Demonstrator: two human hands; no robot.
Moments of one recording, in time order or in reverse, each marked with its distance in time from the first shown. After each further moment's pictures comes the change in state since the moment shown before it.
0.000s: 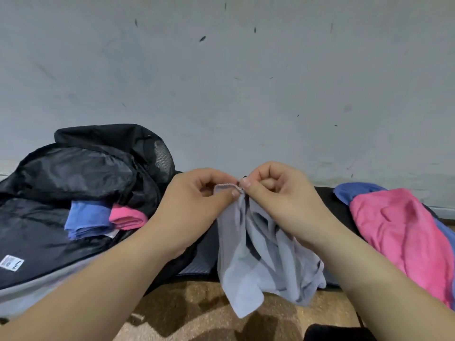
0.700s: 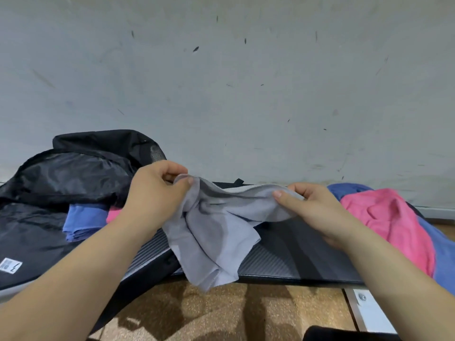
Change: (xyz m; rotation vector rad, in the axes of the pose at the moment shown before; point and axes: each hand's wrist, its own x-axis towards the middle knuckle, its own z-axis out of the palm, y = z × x) left_hand 0.018 -0.006 -0.036 0.295 0.300 -0.040; right_hand -0.007 0.040 -0.070 -0.115 0.028 0.143
